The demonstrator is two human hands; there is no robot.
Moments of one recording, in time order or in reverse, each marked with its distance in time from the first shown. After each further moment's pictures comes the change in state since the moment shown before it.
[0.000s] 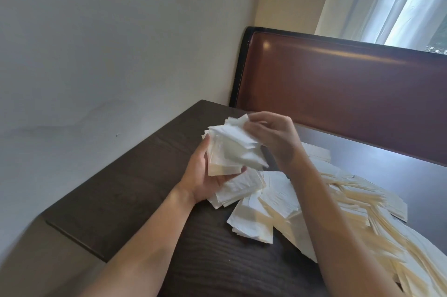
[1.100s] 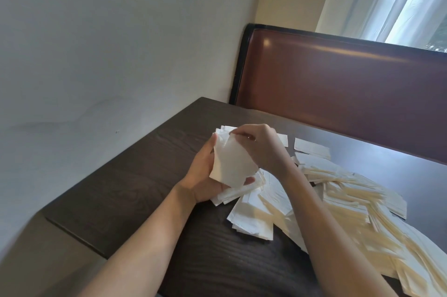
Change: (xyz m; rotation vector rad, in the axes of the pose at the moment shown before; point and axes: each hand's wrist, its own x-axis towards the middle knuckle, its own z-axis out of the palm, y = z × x) left_hand -0.004 -0.004 0.002 -0.026 -0.120 -0.158; right_hand -0.002 0.022 0.014 -0.744 -0.113 -0.166
